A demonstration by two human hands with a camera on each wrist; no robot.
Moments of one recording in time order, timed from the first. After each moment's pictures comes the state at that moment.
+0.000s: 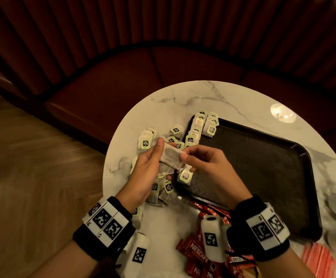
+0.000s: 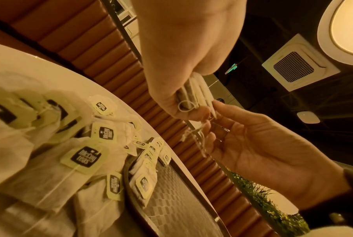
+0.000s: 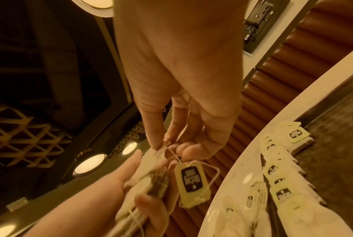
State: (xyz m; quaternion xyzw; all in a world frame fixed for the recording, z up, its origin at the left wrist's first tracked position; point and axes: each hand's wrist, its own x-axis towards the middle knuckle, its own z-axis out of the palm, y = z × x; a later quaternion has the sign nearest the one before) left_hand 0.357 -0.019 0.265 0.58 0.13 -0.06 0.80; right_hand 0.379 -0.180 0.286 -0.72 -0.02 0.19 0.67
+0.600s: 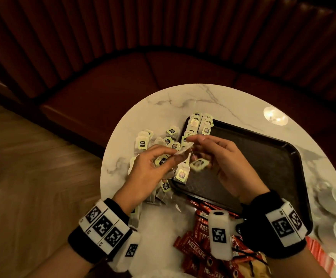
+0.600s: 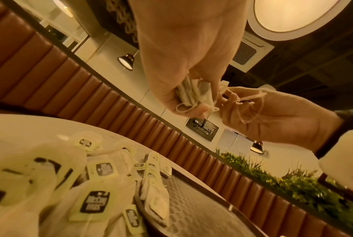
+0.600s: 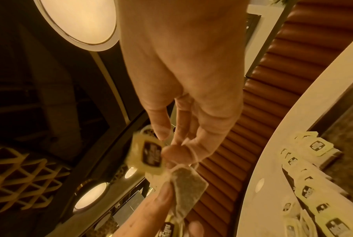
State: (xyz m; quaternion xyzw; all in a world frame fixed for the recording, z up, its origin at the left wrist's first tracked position) left_hand 0.348 -0.015 0.265 0.70 -0.01 -0.01 0.71; right_hand 0.377 -0.194 0.319 -0.64 0.01 0.20 0.74
